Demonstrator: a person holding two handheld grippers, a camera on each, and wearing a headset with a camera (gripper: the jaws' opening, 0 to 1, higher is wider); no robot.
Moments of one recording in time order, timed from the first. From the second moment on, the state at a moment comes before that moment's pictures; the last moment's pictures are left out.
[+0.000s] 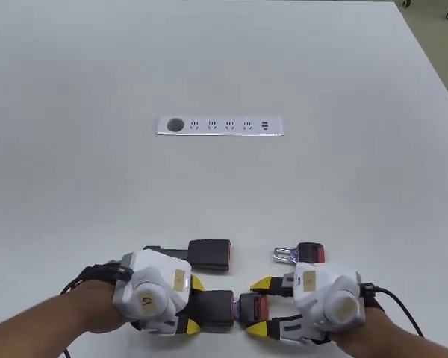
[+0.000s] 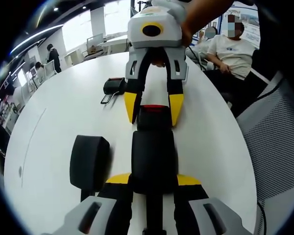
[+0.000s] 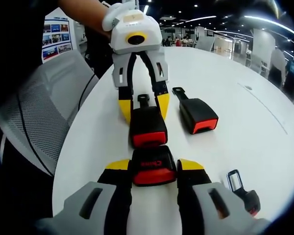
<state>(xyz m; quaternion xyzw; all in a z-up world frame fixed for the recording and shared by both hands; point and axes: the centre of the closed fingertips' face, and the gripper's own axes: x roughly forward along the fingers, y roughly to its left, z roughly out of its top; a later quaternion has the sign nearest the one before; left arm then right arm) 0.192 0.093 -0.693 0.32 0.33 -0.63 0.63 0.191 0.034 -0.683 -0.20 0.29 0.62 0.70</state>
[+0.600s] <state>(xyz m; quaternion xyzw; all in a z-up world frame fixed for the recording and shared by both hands) 0.185 0.097 -0.684 0.33 0.34 -0.61 0.64 0.192 0.040 -0.666 -0.17 0.29 0.60 0.73</state>
